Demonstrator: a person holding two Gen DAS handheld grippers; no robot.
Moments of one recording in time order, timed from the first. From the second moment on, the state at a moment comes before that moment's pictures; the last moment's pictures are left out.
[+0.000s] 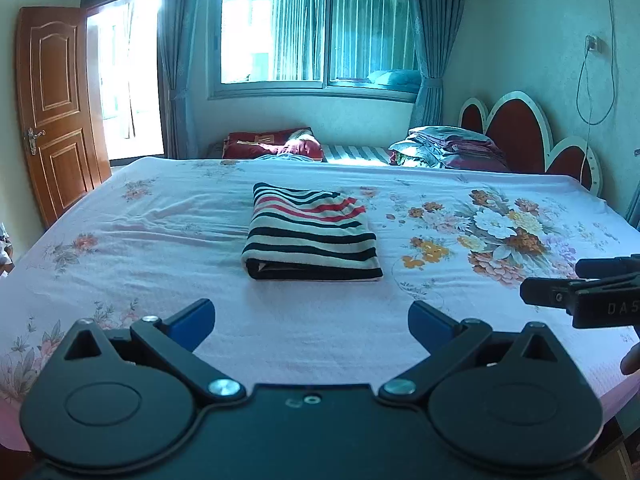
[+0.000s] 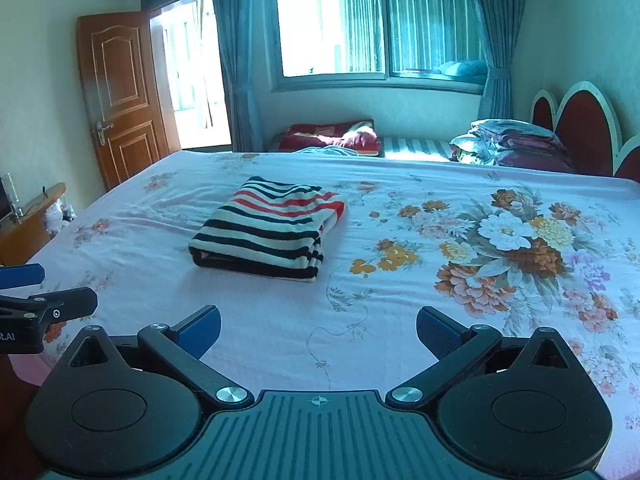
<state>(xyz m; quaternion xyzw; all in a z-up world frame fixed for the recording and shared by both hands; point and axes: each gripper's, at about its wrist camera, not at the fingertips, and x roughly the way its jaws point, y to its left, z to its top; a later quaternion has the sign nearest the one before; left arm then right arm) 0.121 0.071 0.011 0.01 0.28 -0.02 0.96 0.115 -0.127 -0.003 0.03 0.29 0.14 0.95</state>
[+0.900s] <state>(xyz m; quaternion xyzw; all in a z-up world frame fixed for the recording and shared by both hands) 0.123 0.069 0.012 0.00 0.28 -0.02 0.96 0.117 -0.127 -0.001 0.02 0.28 0.15 0.95</state>
